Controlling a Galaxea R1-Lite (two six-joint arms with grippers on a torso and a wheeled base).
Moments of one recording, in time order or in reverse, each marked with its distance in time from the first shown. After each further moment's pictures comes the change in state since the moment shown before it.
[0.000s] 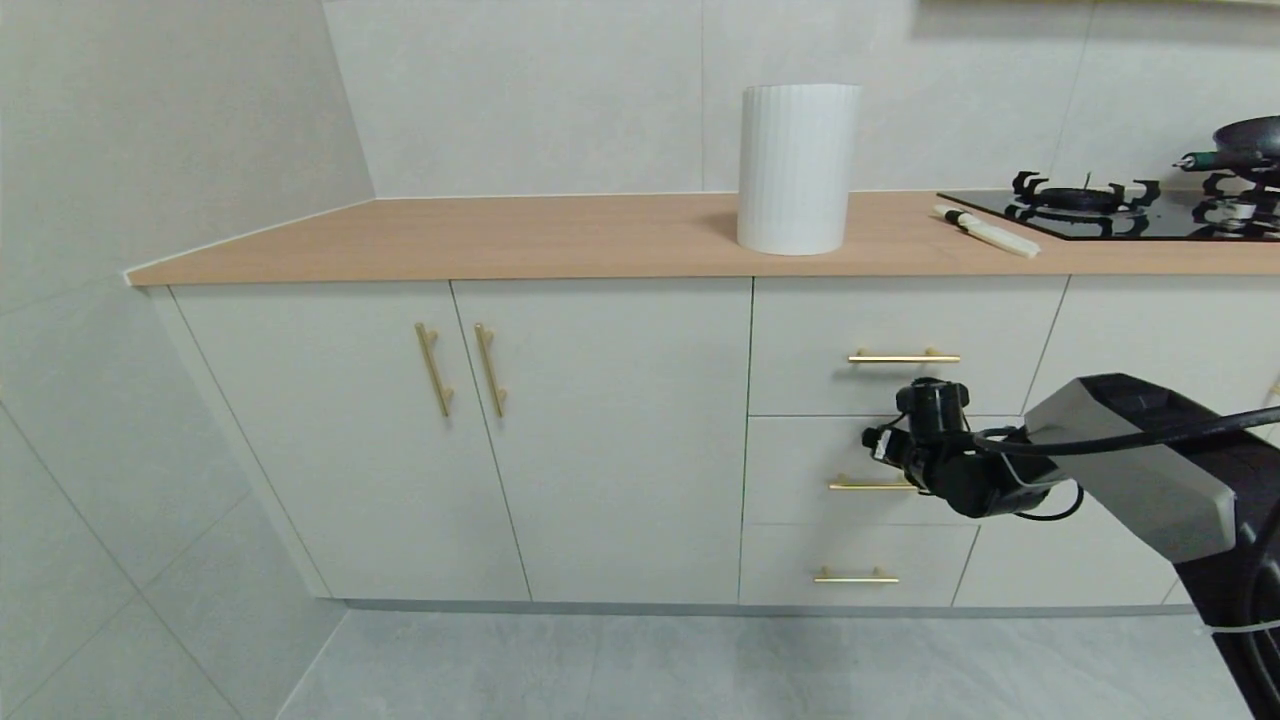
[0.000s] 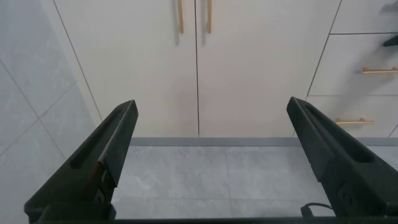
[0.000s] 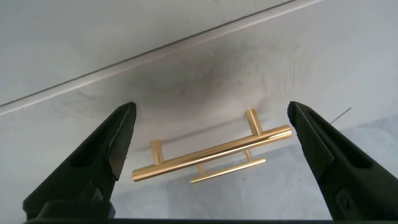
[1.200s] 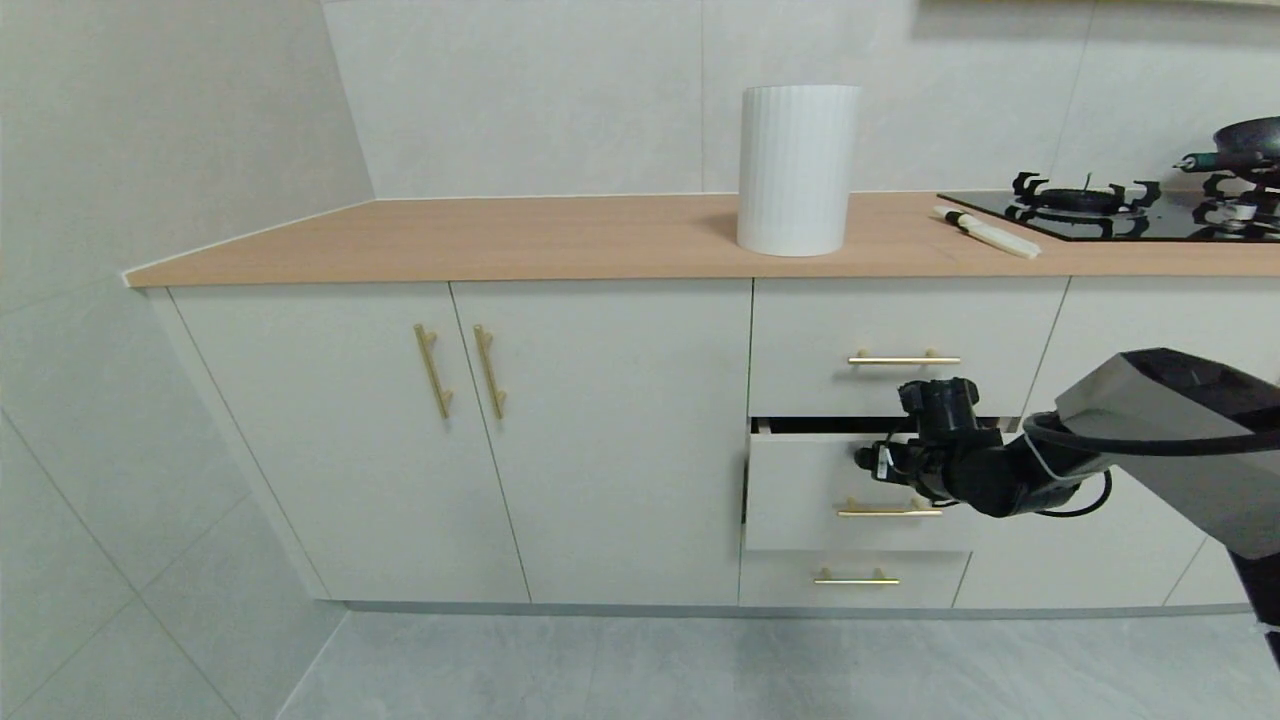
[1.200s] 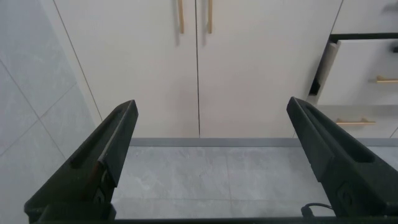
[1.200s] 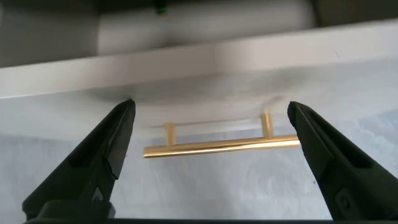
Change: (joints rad) left arm 0.000 0.000 0.000 0.000 0.000 0.000; right arm 0.034 -0.133 0.152 0.092 0.108 -0.132
